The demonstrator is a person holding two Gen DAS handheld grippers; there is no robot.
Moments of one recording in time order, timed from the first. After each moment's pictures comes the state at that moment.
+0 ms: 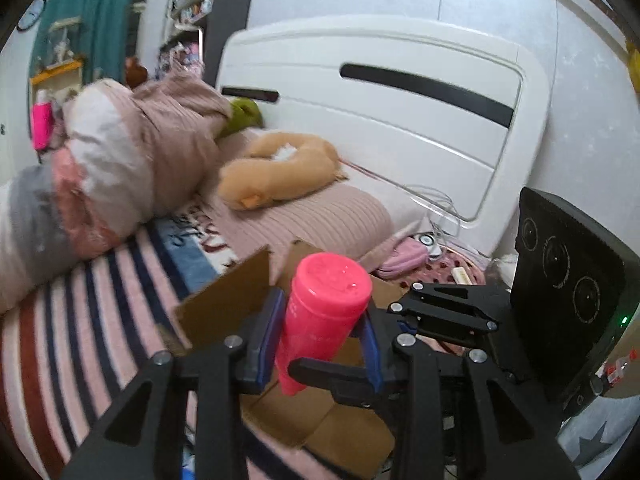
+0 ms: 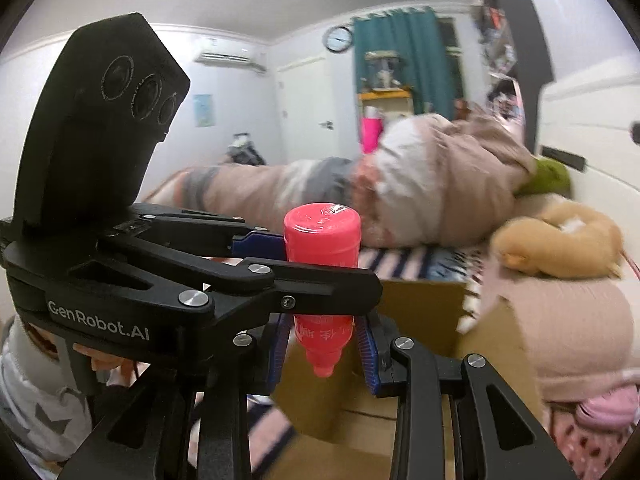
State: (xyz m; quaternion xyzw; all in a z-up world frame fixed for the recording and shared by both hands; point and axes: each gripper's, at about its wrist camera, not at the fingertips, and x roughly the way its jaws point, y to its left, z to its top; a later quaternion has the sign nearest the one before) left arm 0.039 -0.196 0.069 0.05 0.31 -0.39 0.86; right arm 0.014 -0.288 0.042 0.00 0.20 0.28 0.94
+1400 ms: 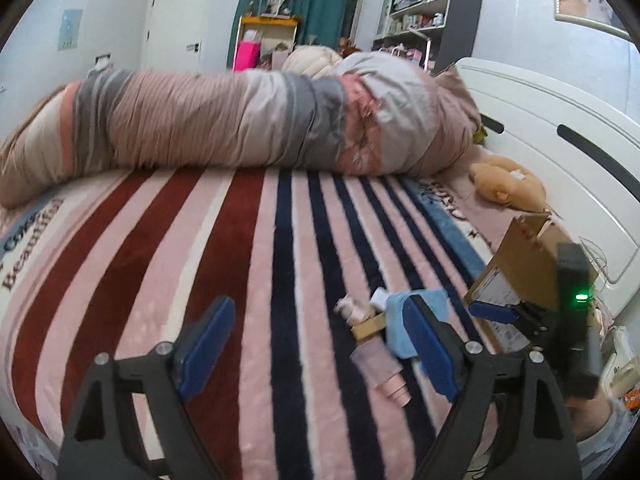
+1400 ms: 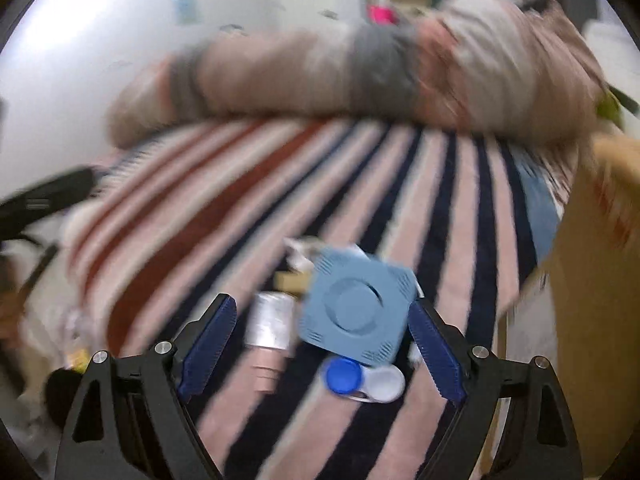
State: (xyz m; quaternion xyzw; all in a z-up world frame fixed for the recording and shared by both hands) left arm -0.003 0.122 -0.024 -0.07 0.34 -0.06 0.94; right arm 0.071 -0.079 -0.071 -0.05 0.40 0.23 0.88
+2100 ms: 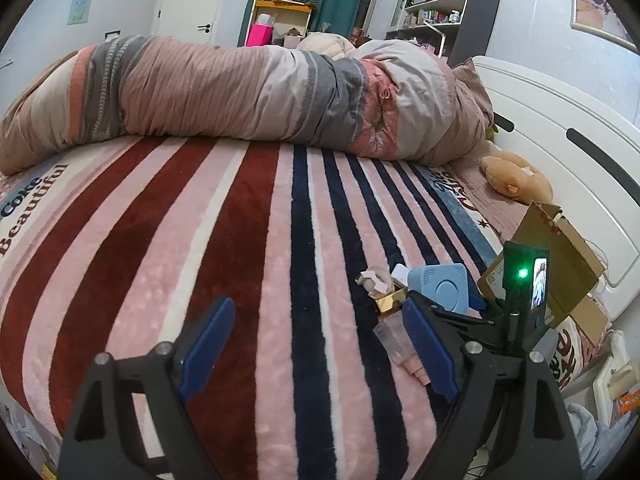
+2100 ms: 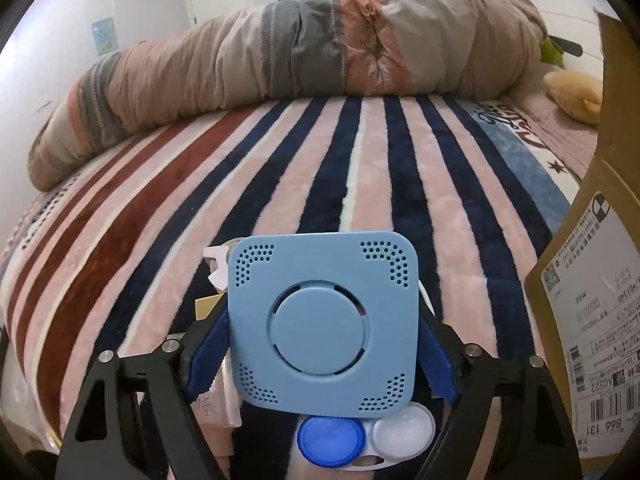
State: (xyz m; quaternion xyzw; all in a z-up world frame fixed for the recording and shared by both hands) left arm -0.009 0.140 -0.051 -0.10 0.35 -0.06 0.93; right arm 0.109 -0.063 -0.130 0.00 0.40 0.13 0.91
